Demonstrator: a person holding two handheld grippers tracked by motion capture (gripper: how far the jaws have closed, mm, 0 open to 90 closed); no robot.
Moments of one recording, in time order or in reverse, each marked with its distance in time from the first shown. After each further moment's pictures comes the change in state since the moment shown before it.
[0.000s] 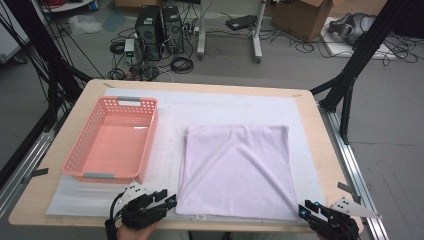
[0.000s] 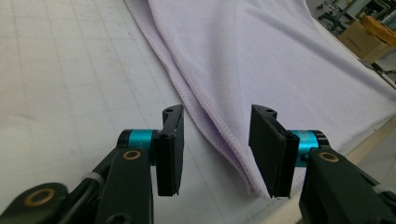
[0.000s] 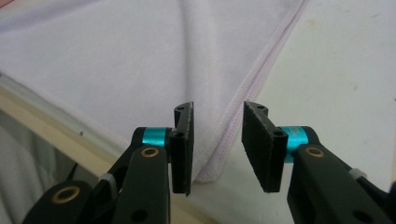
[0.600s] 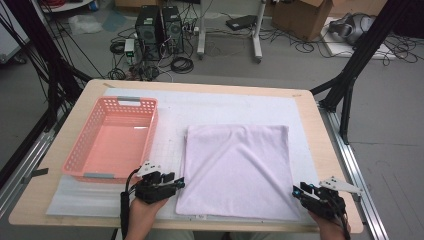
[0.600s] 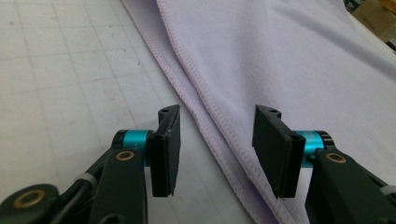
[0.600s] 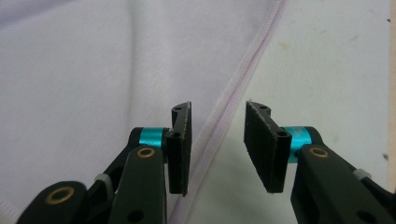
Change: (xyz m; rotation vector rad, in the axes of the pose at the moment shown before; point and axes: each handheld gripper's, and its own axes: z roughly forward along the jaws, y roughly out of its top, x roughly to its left) left arm 0.023 0.033 0.055 0.087 0.006 0.032; right arm -0.021 0.028 0.046 0.027 -0.077 0.021
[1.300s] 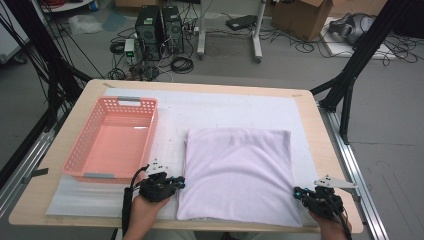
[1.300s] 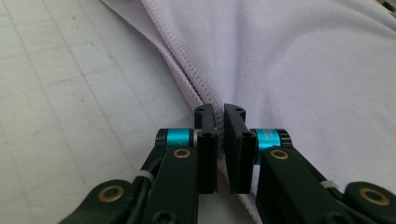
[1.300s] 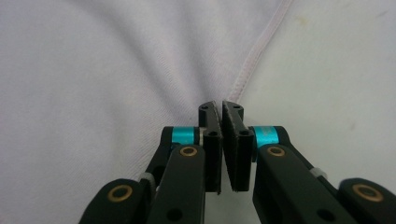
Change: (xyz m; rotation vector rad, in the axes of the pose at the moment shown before) left arm -0.007 0.000 0.003 0.076 -0.041 0.089; right arm 0.002 0.003 0.000 0.122 0.020 -0.028
